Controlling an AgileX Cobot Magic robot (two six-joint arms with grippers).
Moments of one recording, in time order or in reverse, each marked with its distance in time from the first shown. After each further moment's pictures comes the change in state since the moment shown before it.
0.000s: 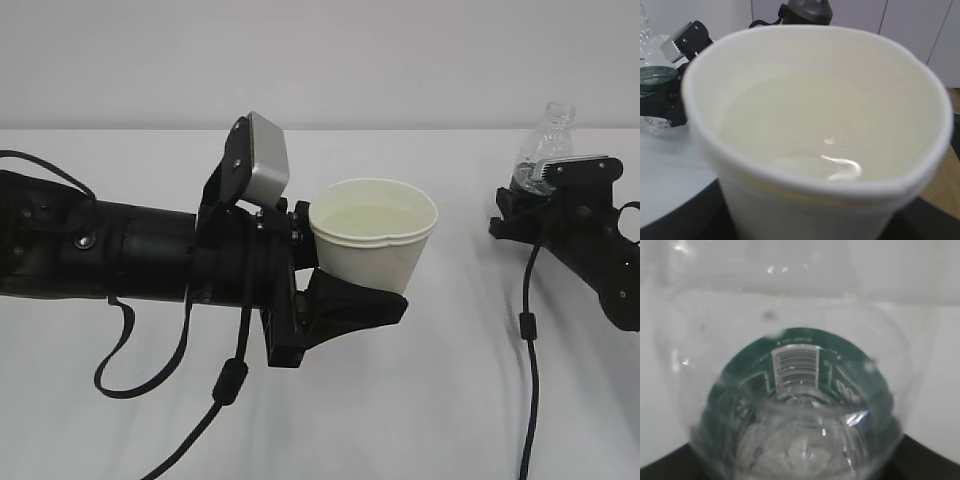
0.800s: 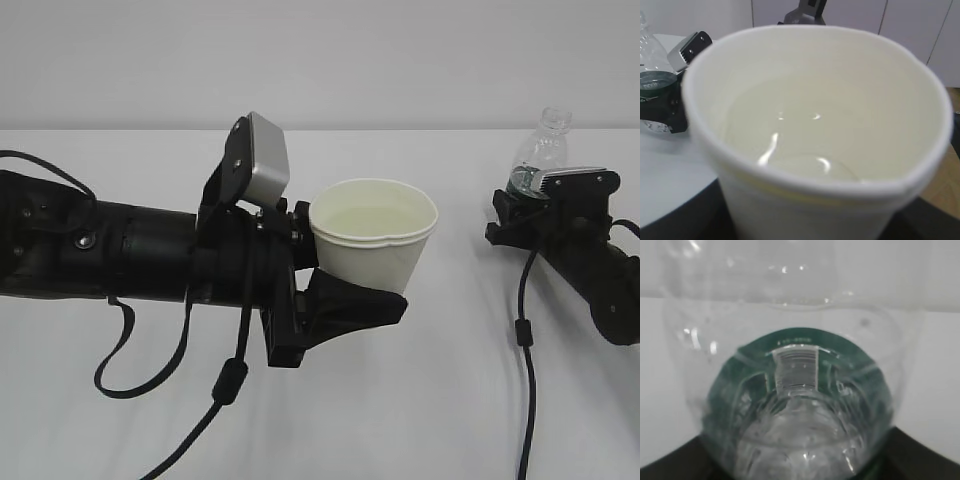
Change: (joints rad) left arm 0.000 0.000 0.000 0.000 0.002 0.000; right arm -0.002 0.085 -0.018 -0.004 -0.112 0.000
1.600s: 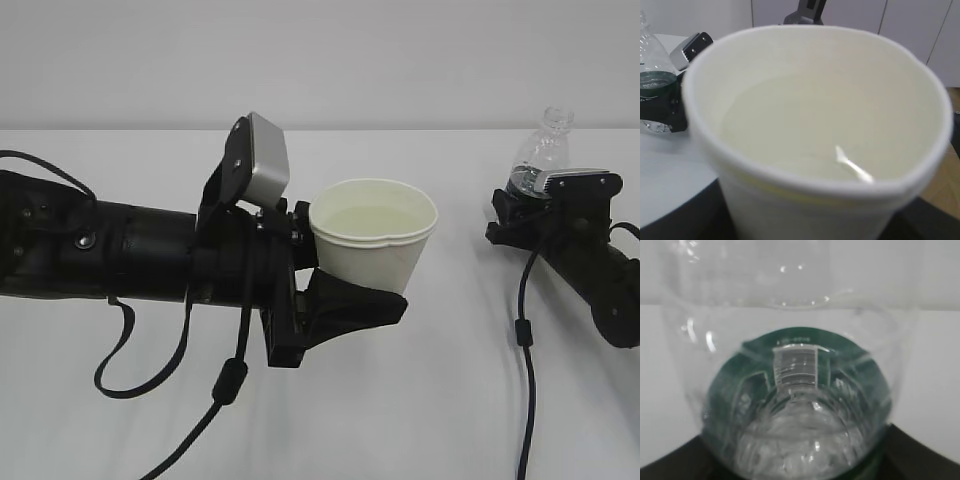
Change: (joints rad) left arm 0.000 0.000 0.000 0.000 0.000 0.000; right arm -0.002 0.014 0.000 -0.030 -0.019 0.040
